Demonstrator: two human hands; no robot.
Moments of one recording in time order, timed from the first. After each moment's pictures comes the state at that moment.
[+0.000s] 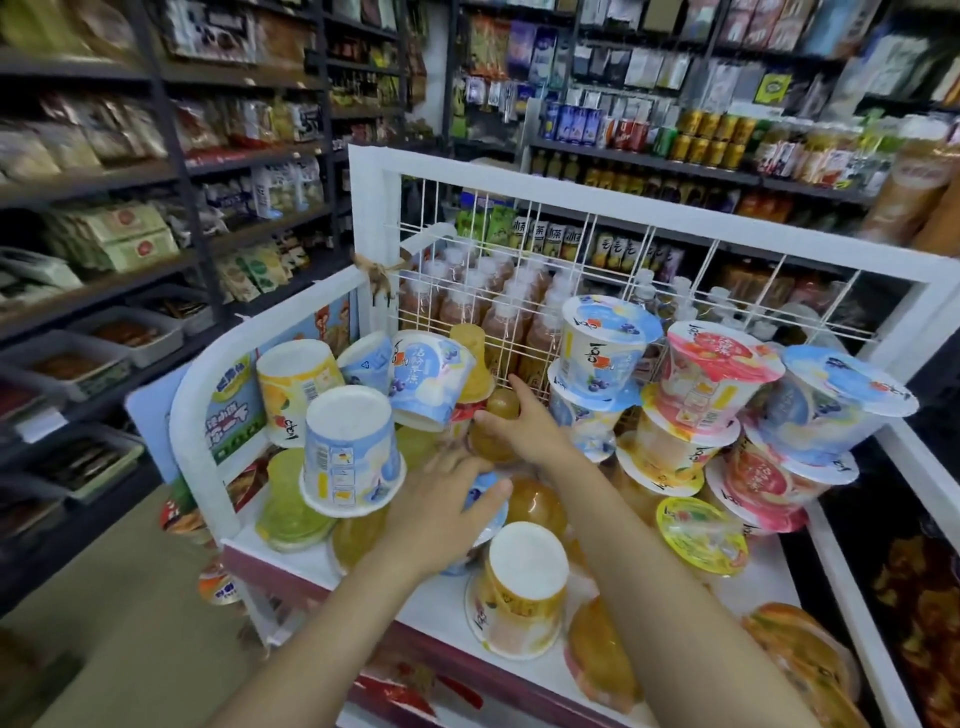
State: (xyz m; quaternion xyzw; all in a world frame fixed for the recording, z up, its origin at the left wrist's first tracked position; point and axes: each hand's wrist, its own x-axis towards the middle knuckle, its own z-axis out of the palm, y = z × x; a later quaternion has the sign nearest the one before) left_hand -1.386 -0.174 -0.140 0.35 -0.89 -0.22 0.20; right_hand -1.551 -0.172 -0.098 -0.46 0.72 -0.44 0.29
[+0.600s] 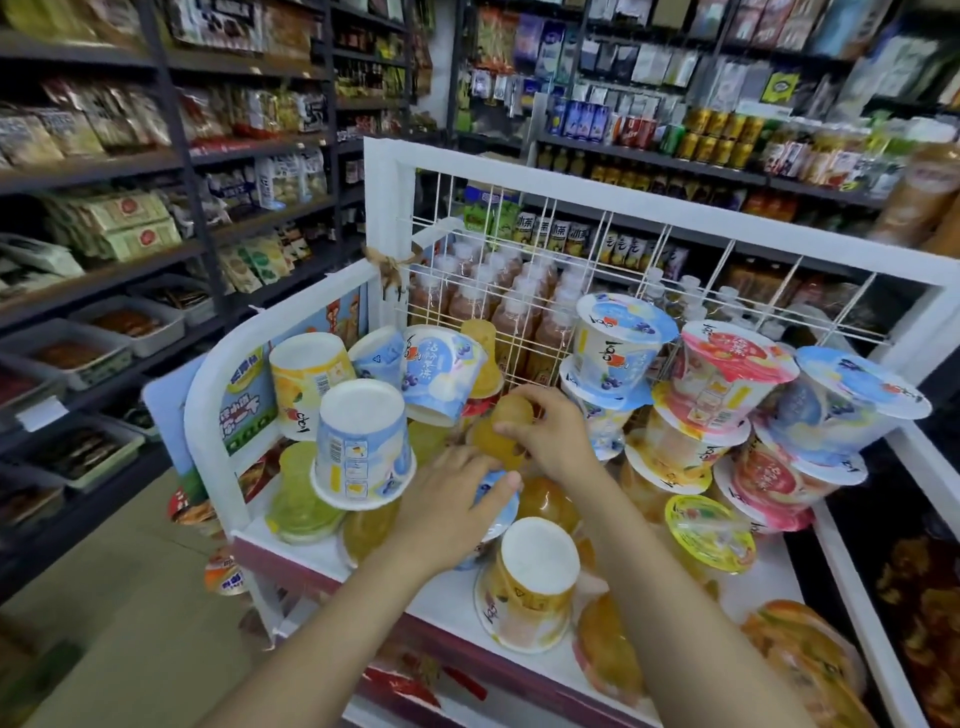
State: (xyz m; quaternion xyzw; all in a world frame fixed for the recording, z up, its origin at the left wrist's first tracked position) left_hand -1.383 -0.175 -0.142 0.34 -0.89 -0.23 0.21; right_hand -1.549 -0.160 -0.102 -0.48 0.73 -0.46 0.18
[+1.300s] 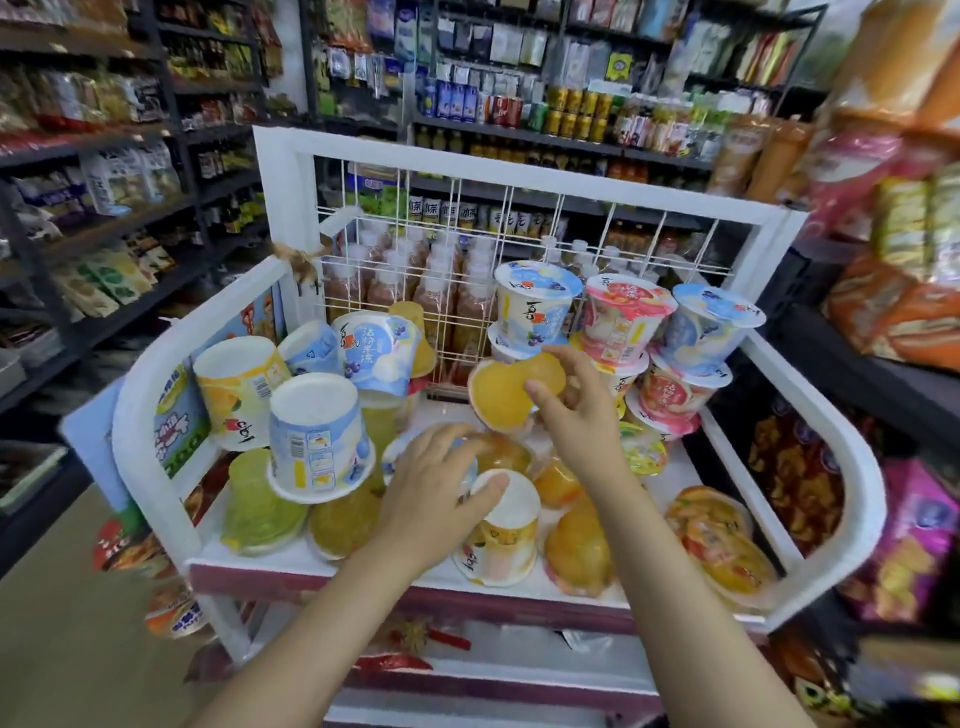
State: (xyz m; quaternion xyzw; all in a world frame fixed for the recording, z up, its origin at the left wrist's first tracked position) left_hand -1.368 -0.151 -0.137 0.18 -0.91 -0.22 0.30; right_hand -1.523 -0.056 -0.073 -0.40 0.71 -0.58 0.02
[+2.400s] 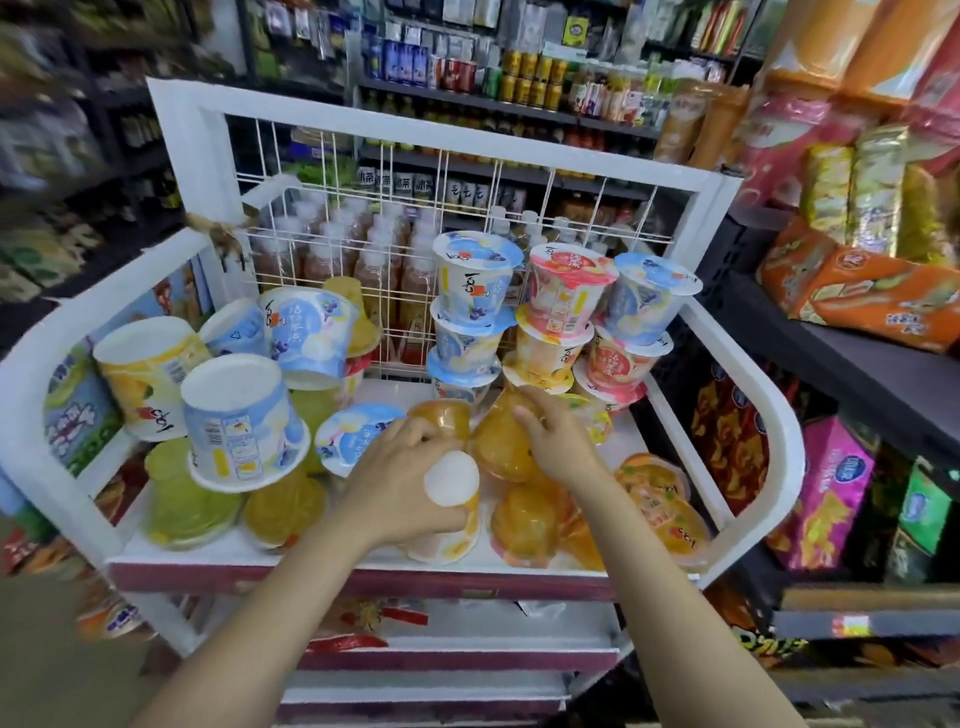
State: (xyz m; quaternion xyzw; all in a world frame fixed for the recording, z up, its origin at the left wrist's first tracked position) left_hand -1.388 -0.139 -0.132 0.19 -0.95 -0.23 0.13; right_hand -1.565 -0.012 -0.116 -0.36 0.85 -0.37 0.10
